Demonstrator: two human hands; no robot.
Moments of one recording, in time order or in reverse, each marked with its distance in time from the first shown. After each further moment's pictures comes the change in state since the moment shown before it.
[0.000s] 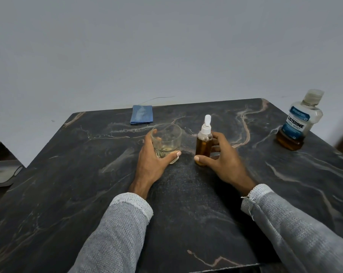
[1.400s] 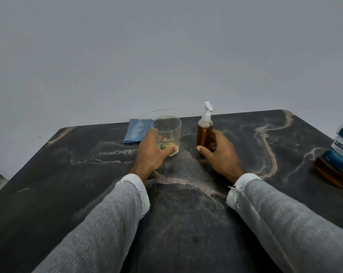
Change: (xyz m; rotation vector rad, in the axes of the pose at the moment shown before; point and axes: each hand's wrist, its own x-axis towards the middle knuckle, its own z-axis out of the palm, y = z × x) left_hand 0.140 -0.020 0.028 0.179 -0.023 -0.025; right_hand 0.146 0.055 0.035 -0.085 0.066 0.054
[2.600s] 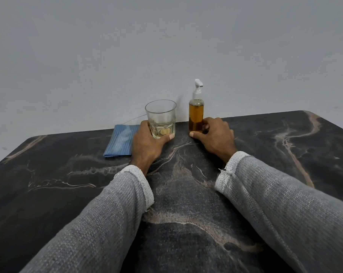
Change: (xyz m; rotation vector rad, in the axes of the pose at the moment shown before) left_hand 0.102 -0.025 0.046 -0.027 0.160 -0.050; right_hand 0.126 0.021 0.033 -0.352 0.015 0.078
